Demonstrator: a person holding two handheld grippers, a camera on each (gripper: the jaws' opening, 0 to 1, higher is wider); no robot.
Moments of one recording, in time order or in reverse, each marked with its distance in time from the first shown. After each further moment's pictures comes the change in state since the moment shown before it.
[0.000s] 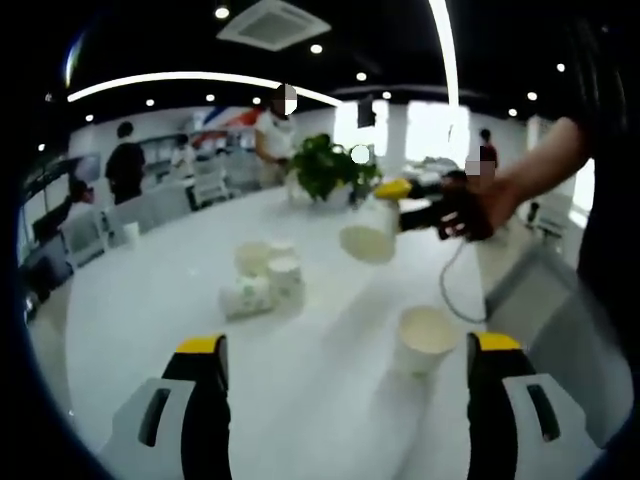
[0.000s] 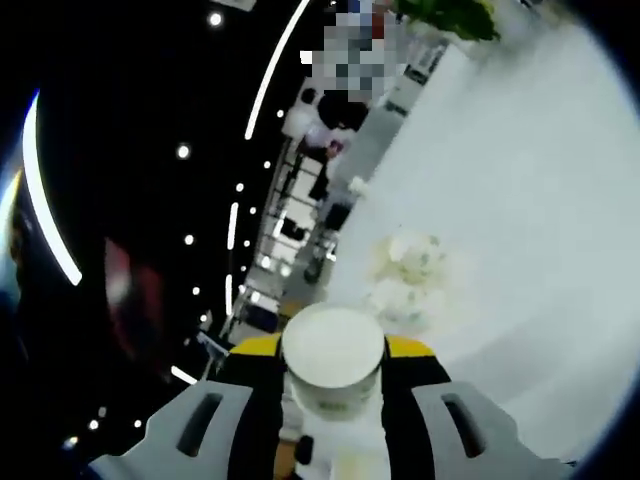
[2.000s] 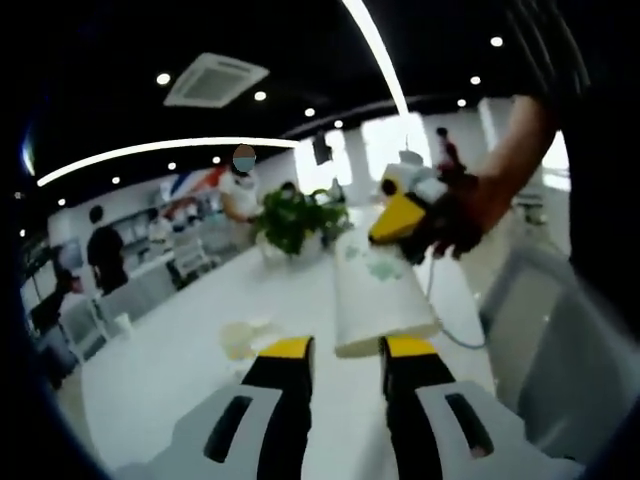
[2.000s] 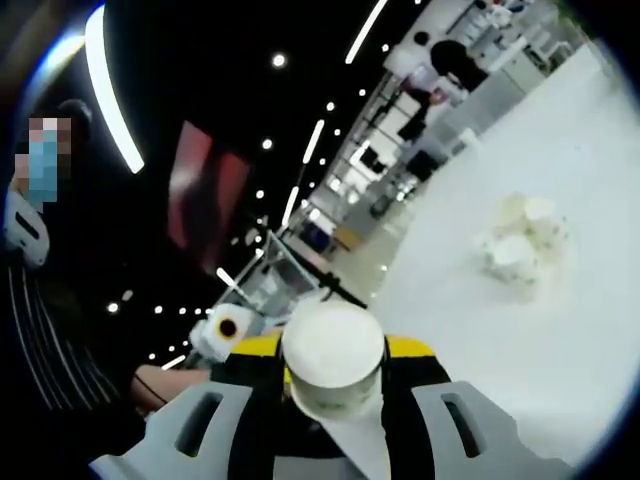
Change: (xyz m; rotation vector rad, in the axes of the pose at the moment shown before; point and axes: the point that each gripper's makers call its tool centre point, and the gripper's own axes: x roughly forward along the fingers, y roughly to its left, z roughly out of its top) left arm 0.018 -0.047 0.059 0.285 -0.164 -0.083; right arm -0.001 0.097 -0.090 -0.319 0.313 0.283
